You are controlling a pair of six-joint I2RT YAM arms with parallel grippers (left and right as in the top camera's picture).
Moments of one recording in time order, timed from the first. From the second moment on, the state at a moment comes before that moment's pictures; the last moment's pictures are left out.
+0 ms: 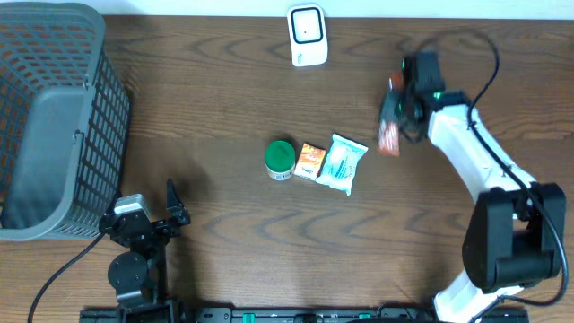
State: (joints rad) left arm 0.19 0.01 0.02 -0.12 0.01 -0.09; right arm 0.15 1.82 1.36 -0.53 0.05 0.36
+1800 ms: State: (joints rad) left arm 0.19 0.01 0.02 -0.12 0.01 -0.09; right arm 0.33 2.65 2.51 -0.50 0.08 0.34
